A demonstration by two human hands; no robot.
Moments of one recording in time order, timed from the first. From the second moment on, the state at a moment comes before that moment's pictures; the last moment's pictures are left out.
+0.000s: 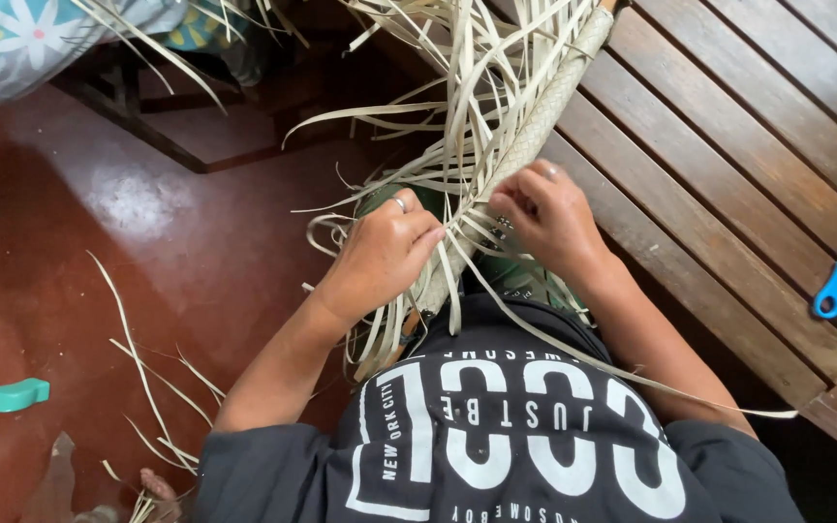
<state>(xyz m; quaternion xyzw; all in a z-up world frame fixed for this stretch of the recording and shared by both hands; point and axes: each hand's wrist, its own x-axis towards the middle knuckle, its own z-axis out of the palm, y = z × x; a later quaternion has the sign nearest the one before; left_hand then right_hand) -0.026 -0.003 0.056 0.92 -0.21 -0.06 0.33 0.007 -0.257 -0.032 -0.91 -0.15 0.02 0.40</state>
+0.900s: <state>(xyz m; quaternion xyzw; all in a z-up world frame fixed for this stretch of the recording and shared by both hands) -0.048 -0.012 0.077 0.95 -0.23 0.12 0.18 0.036 -0.262 0.011 -0.82 -0.04 -0.04 0.57</state>
